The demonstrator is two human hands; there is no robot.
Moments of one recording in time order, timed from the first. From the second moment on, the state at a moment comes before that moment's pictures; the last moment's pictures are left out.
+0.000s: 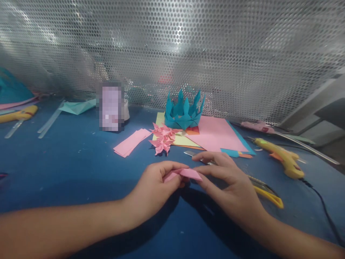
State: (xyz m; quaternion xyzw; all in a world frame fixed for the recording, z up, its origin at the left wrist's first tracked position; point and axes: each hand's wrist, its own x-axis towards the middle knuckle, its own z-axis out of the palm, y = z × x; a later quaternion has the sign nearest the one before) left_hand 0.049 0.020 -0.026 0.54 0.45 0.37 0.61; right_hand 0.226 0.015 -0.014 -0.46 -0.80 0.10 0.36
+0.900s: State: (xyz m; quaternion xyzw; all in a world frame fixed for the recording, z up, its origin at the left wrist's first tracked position) left_hand 0.048 0.021 -0.025 0.54 0.43 0.39 0.61; right_hand 0.225 -0.007 -0.004 -0.41 -0.89 -0.01 0.21
